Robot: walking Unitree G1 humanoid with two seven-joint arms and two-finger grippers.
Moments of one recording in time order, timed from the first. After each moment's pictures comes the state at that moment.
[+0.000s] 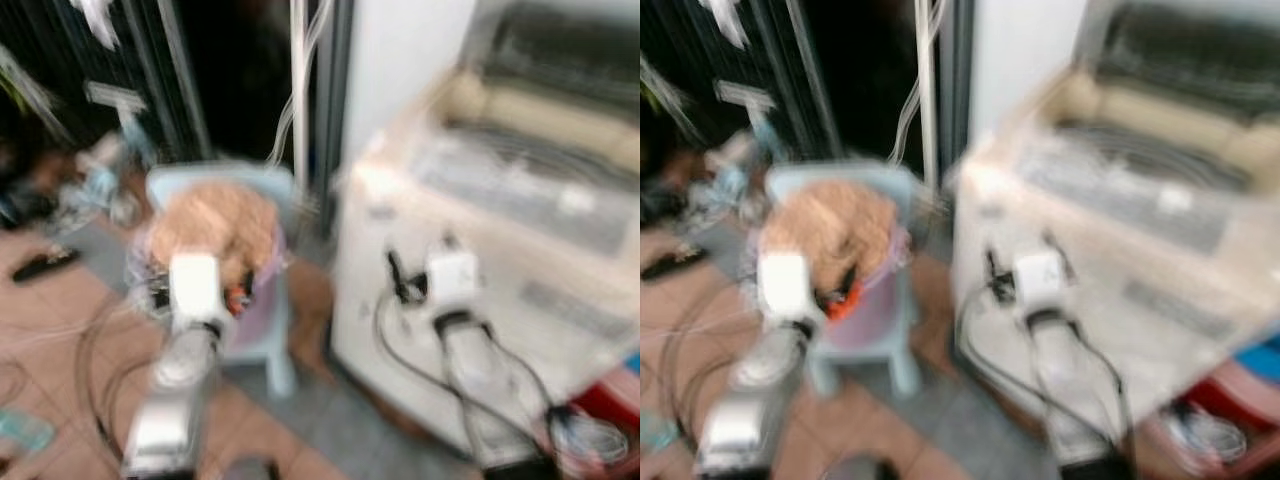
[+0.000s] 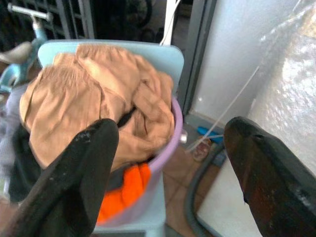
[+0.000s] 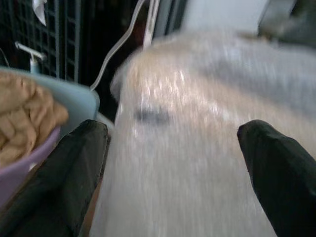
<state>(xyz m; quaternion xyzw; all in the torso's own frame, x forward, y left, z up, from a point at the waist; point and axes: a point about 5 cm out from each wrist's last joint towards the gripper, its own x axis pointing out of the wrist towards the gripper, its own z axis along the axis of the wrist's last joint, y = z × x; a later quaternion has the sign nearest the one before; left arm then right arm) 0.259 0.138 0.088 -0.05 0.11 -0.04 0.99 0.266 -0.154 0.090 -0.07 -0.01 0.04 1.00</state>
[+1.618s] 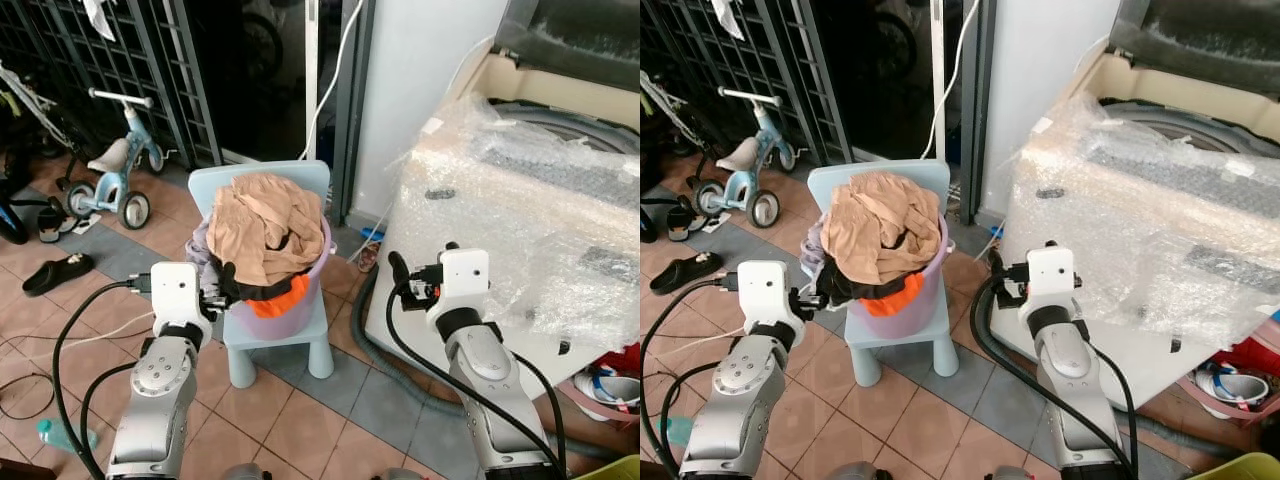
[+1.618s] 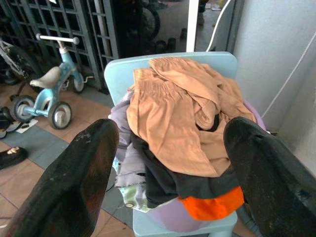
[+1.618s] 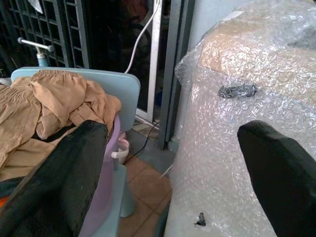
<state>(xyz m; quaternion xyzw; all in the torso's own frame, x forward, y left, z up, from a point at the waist) 0.253 0.168 0.084 0.01 0.08 0.00 1.00 0.262 -0.148 0.102 -0.04 0.03 0.06 1.00</state>
